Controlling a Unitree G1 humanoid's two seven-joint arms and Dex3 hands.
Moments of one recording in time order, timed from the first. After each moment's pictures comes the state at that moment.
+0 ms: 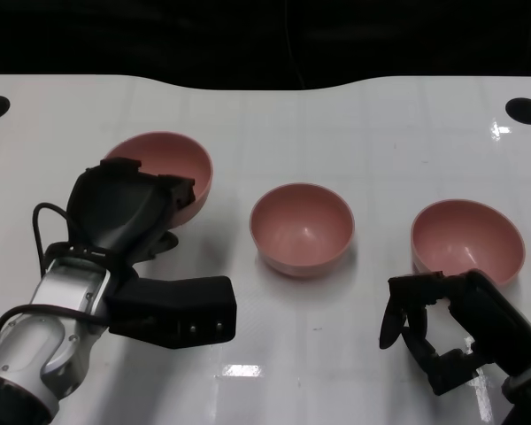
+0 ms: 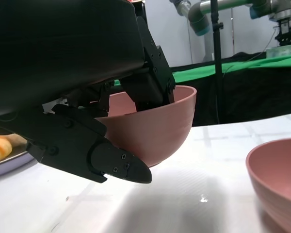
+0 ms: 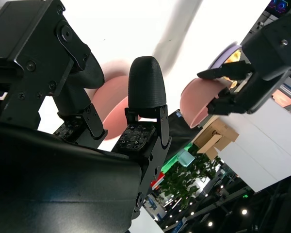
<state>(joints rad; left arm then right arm) -0.47 0.36 -0.46 0.38 0.89 0.01 0.27 -0.27 -0.23 0.17 0.73 -0.32 -1.06 0.02</state>
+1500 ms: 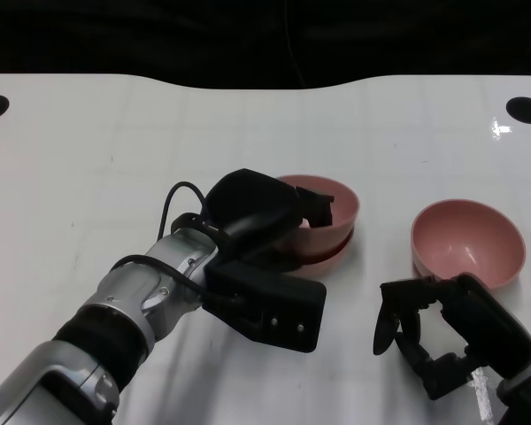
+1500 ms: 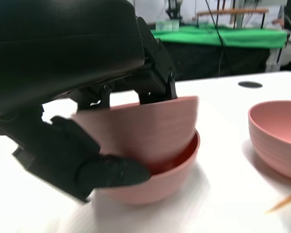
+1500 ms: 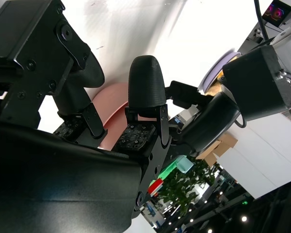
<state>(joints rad) -0.77 0.12 -0.62 0.85 0.80 -0.35 0.19 -0.26 -0.22 0.18 0.72 -0.31 -1.04 0.05</state>
